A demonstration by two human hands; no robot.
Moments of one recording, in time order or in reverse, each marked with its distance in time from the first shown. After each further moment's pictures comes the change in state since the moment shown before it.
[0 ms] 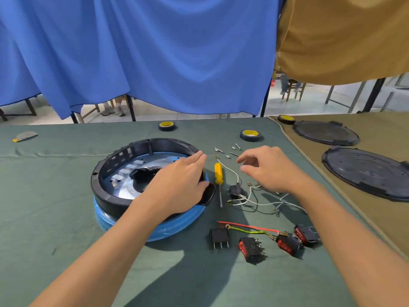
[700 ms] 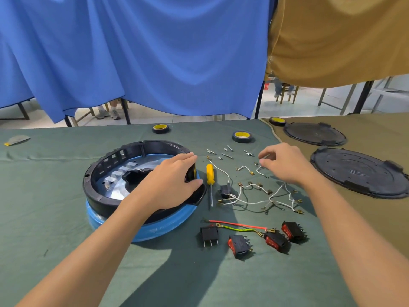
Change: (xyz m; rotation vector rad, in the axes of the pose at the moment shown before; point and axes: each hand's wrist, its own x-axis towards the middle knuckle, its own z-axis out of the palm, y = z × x) left_hand 0.003 -0.005 0.004 -0.186 0.053 -0.017; right_hand 0.001 0.050 -0.023 -0.035 0.114 0.212
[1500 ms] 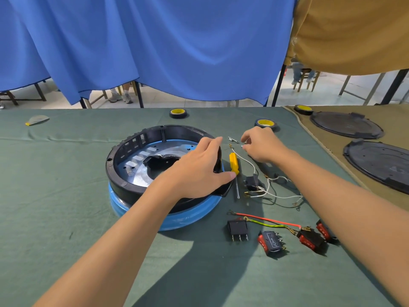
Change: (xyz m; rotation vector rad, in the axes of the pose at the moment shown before) left_hand 0.003 -0.005 0.002 -0.136 -0.123 -0.002; right_hand 0.062 -0.063 0.070 -0.122 -0.109 -0.130
